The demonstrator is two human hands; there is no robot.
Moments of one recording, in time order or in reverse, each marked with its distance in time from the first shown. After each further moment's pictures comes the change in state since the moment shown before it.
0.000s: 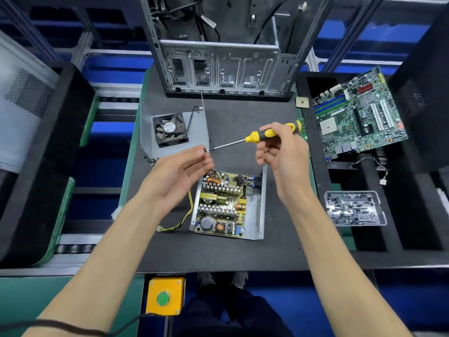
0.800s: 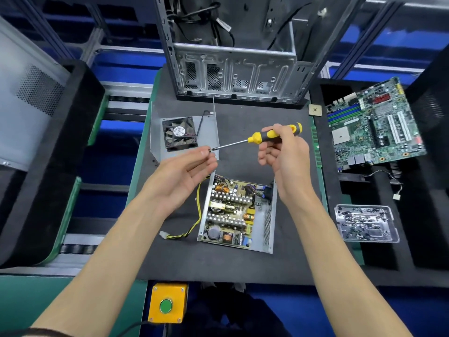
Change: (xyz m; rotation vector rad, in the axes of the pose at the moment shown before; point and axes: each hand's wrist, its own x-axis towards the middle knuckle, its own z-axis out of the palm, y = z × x) left_hand 0.008 0.016 -0.001 -0.058 0.076 -0.027; right_hand 0.025 0.006 0.020 -0.034 -0.008 0.051
